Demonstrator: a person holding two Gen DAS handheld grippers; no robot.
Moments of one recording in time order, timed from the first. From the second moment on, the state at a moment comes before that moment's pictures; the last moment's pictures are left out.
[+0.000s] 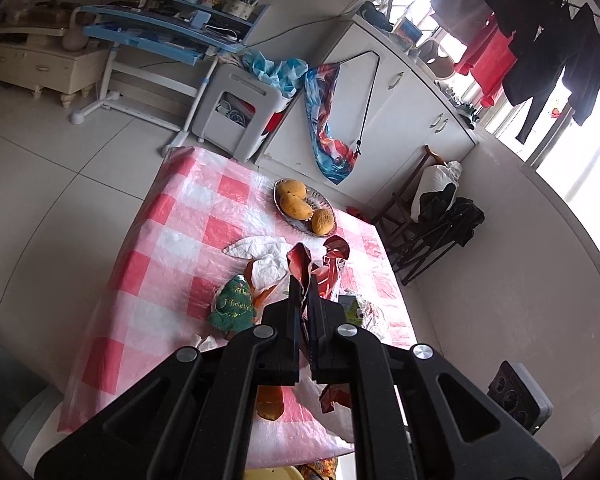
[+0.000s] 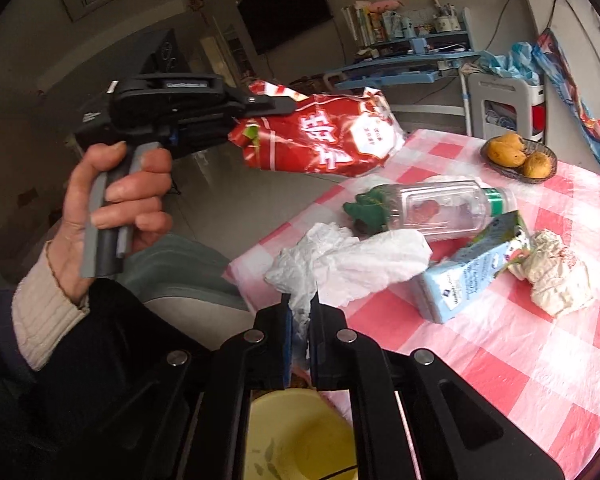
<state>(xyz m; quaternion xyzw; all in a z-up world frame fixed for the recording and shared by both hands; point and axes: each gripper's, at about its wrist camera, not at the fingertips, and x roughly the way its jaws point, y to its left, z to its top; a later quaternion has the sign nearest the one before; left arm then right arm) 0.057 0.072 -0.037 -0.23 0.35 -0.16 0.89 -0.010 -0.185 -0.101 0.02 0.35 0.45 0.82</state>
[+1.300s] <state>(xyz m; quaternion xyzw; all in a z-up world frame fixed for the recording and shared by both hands) -0.053 0.040 -0.071 -0.14 0.41 -0.11 0.90 -0.027 -0.179 -0.140 -0.11 0.40 0.35 0.84</state>
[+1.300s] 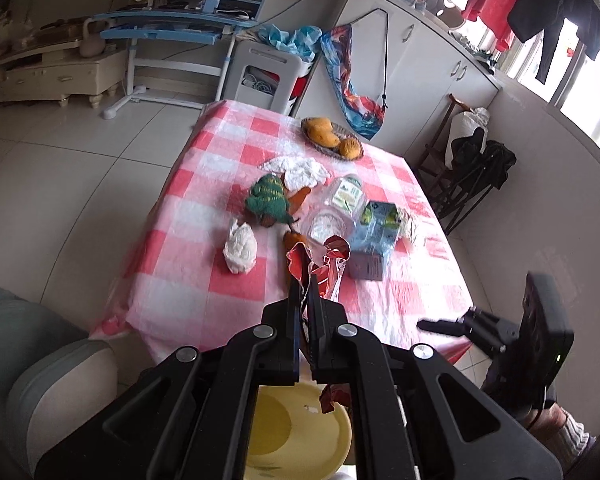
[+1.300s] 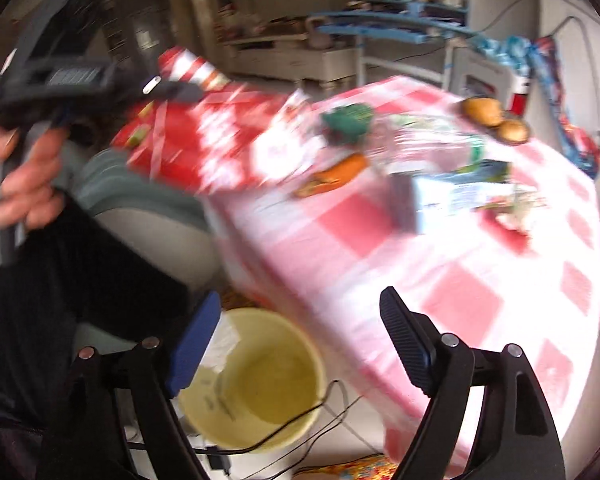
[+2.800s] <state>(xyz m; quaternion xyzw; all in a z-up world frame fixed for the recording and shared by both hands) -0.053 0.042 -0.084 -0.11 0.42 0.00 0.90 -0.029 -0.179 -0.119 -0.08 0.36 0.33 0.87</state>
